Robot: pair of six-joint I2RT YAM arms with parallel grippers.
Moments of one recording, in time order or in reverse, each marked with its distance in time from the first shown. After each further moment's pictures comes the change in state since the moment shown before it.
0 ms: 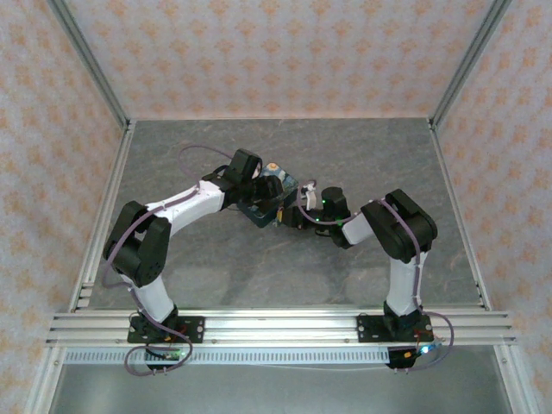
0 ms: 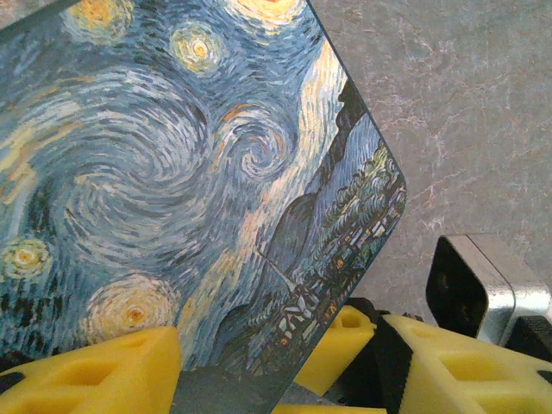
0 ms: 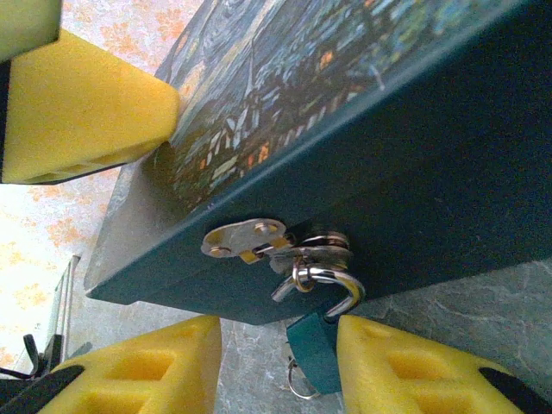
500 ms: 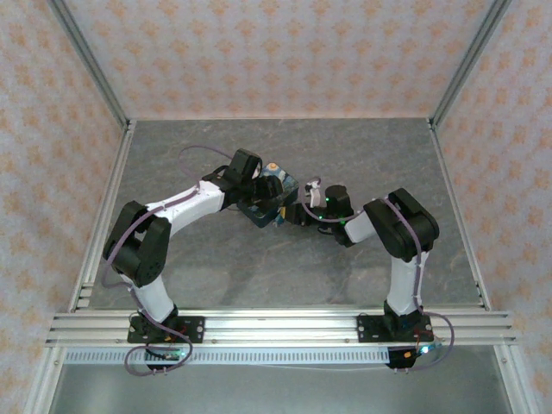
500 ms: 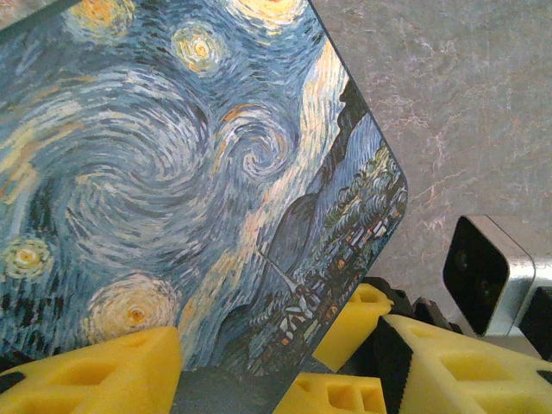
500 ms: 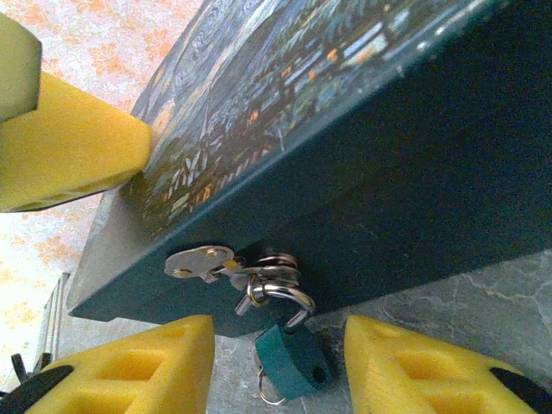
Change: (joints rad) left arm 0.000 0.000 -0.002 0.001 -0.003 0.000; right arm -0.032 0.000 0.004 -0.001 0.006 0.000
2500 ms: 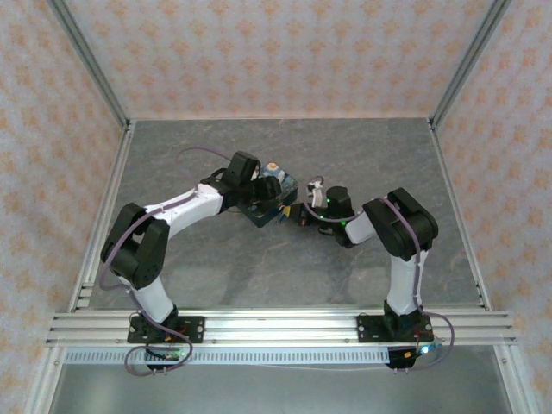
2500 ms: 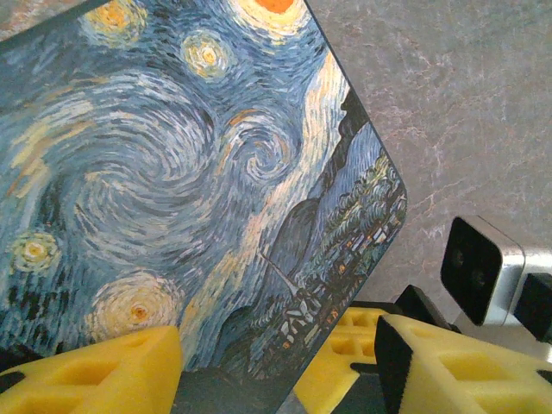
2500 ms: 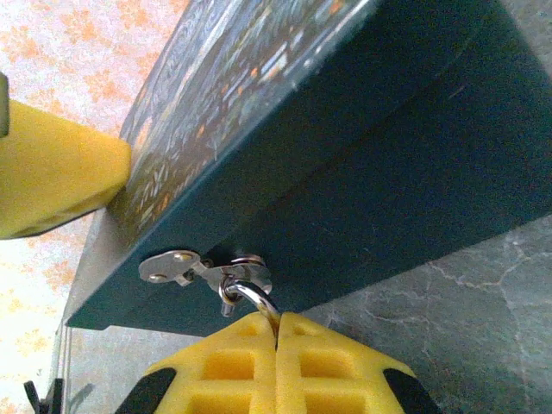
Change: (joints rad) left arm 0.000 -0.023 -0.051 0.059 -0.022 -0.004; right arm -0.006 0.011 -0.017 0.046 0.029 0.095
